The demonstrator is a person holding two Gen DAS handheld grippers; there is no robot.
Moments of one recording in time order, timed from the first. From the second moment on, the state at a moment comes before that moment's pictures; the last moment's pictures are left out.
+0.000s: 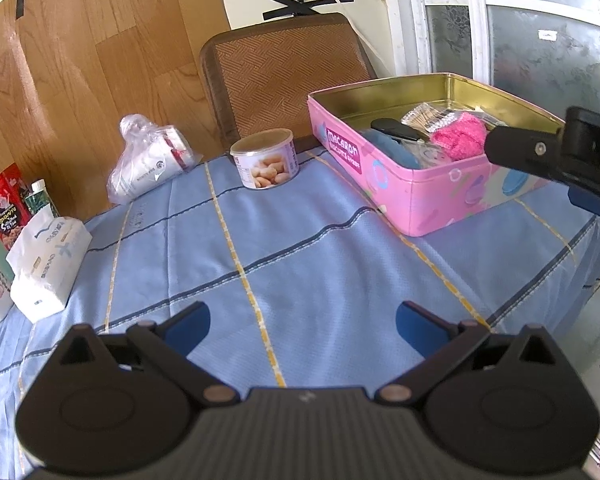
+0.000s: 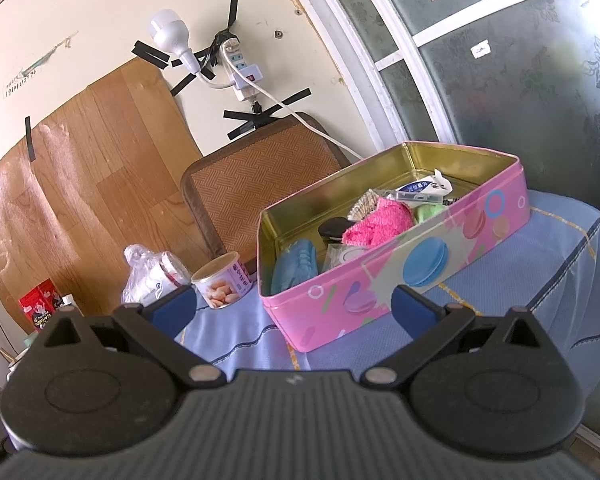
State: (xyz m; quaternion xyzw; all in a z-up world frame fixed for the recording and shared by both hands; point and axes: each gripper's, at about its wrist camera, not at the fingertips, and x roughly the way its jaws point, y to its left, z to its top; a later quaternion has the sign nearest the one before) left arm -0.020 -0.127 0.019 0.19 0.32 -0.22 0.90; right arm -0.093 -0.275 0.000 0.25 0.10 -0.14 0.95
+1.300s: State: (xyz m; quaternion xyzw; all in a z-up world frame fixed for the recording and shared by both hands) left arm -0.019 -0.130 0.019 0.20 0.34 -0.23 0.89; right arm -0.092 -0.274 -0.001 0.25 0.10 -0.14 0.95
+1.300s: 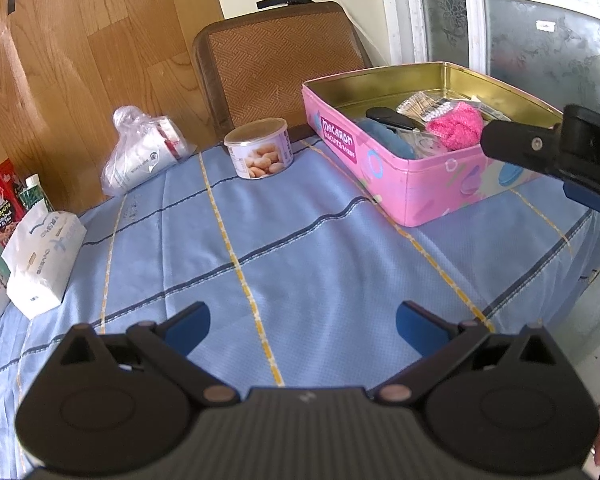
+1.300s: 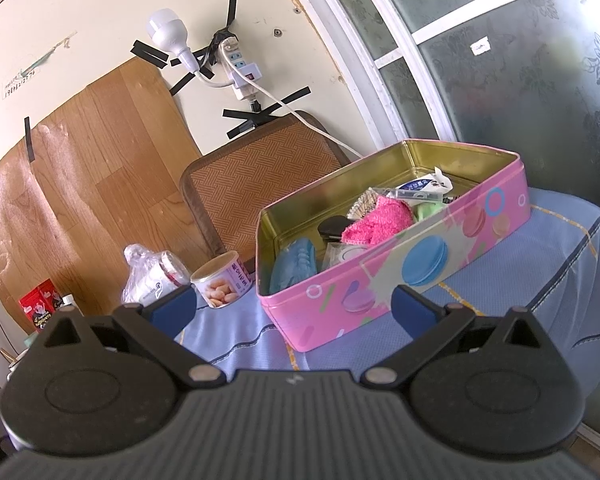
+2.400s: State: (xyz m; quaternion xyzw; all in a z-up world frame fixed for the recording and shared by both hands) left arm -0.022 -0.128 0.021 0.20 0.34 -0.24 0.89; right arm -0.093 -0.277 -0.001 0.25 0.10 -0.14 0.95
